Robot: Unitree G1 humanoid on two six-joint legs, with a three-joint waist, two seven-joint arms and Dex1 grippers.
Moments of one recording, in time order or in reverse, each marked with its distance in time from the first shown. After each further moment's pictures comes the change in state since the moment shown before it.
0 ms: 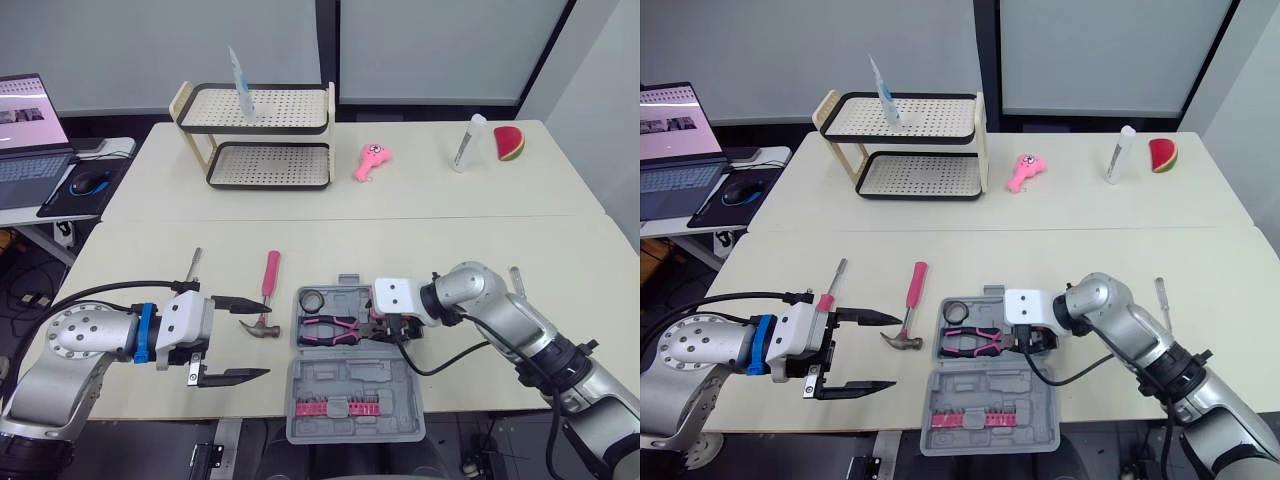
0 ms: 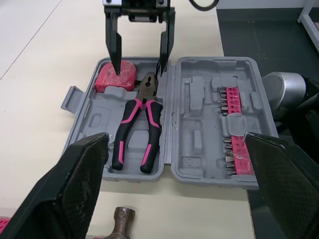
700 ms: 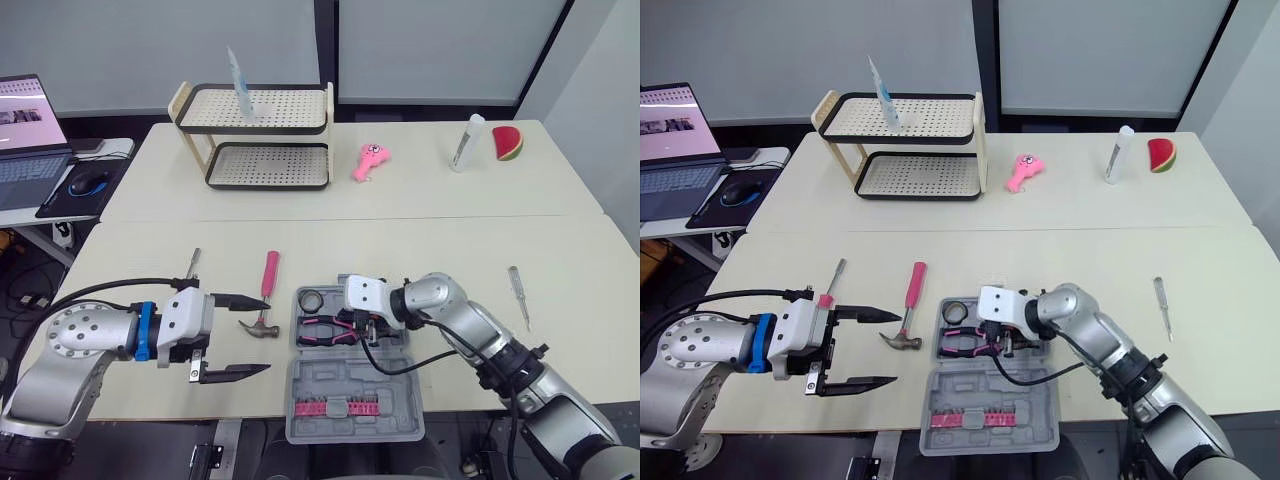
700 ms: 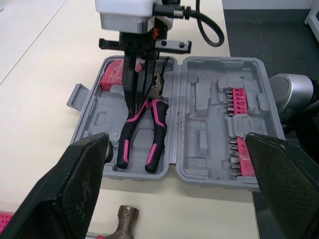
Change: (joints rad) left arm 0.004 0.000 0.000 0.003 -0.001 0.015 0.021; right arm 0.005 0.211 0.071 0.245 -0.068 -0.059 -0.170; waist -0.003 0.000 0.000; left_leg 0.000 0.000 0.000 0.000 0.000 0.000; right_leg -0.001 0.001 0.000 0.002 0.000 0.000
